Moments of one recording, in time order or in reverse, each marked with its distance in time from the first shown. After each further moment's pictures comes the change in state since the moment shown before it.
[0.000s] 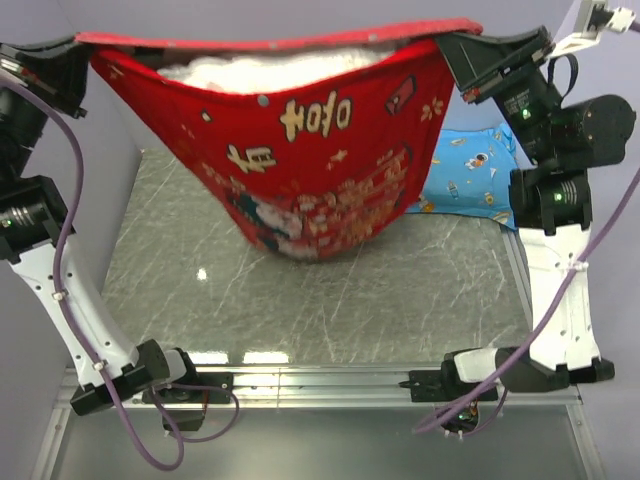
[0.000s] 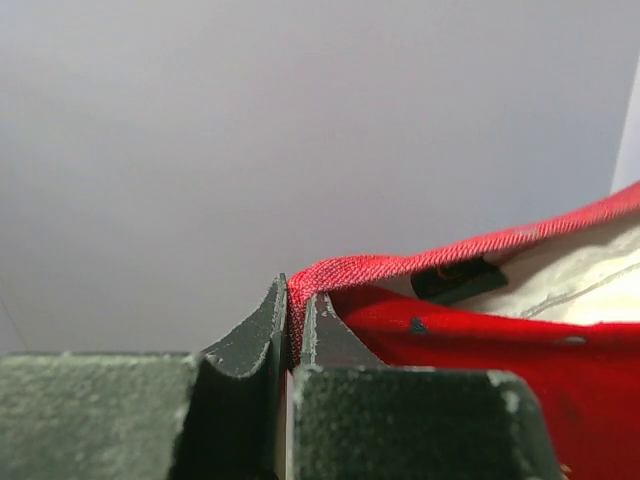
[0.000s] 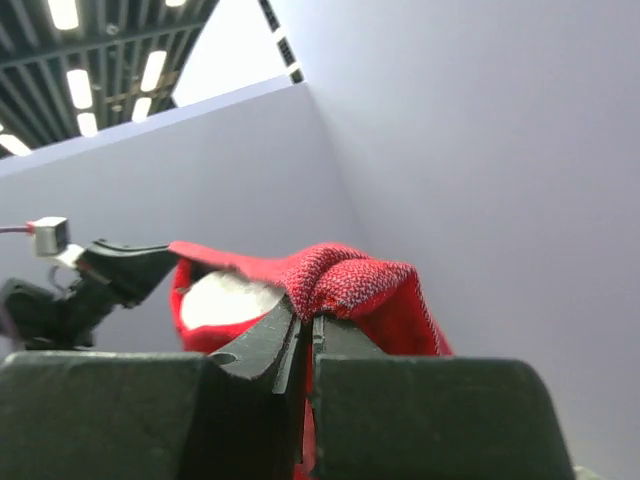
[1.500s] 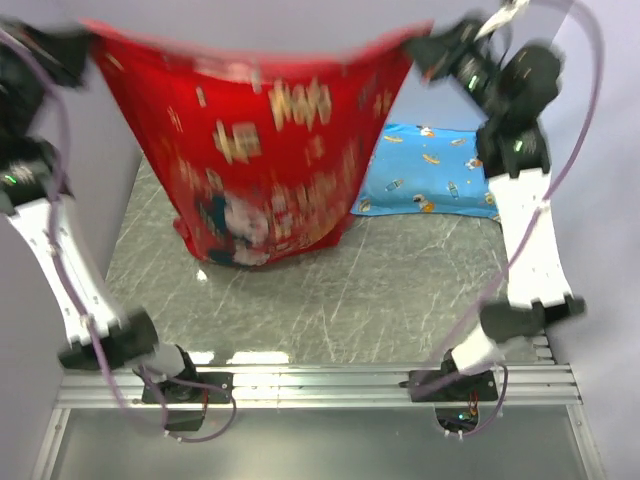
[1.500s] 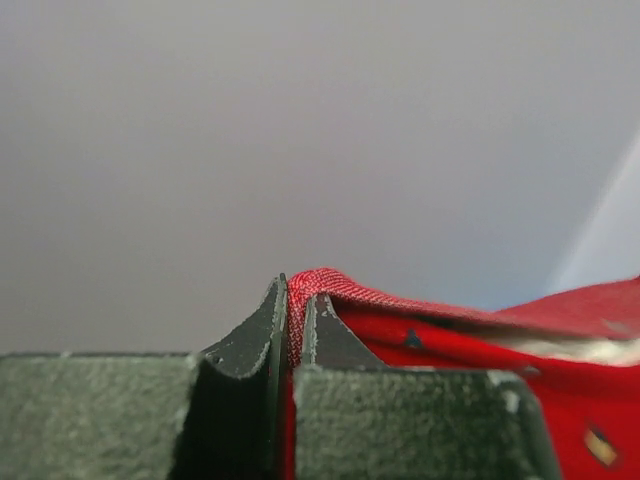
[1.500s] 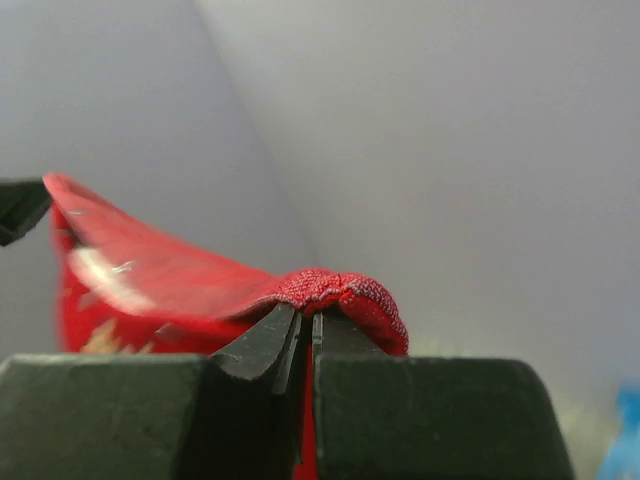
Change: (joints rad) left arm -0.081 0.075 -0.025 -0.101 -0.071 -0.089; right arm 0.034 0.132 -0.048 -0.139 -0.008 -0.244
